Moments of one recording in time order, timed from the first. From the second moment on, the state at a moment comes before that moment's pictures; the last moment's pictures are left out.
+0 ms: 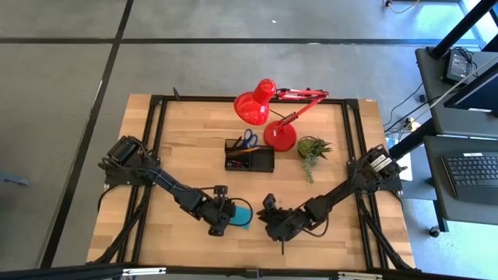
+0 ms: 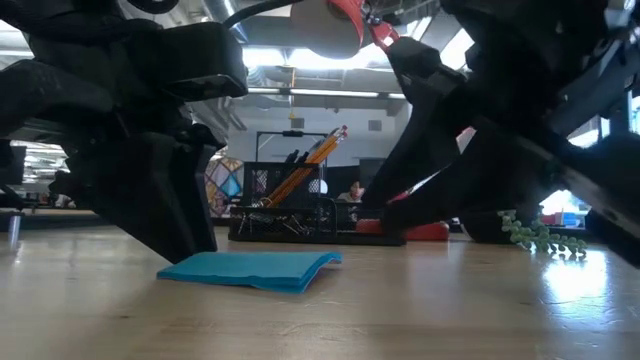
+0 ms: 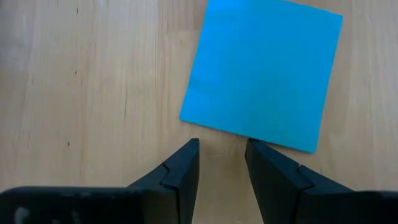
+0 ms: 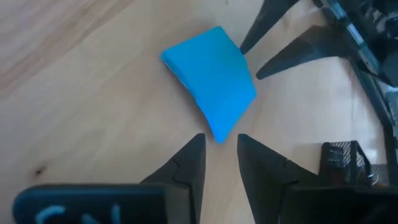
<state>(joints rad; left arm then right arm) -0.52 1.85 0.98 -0.23 -0.35 -0.41 0.59 1.96 0.99 0.18 0.57 -0.43</state>
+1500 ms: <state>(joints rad) -0.50 1.86 0.98 -0.18 -0.35 -0.41 0.55 2.00 1.04 0.13 0.49 -0.55</state>
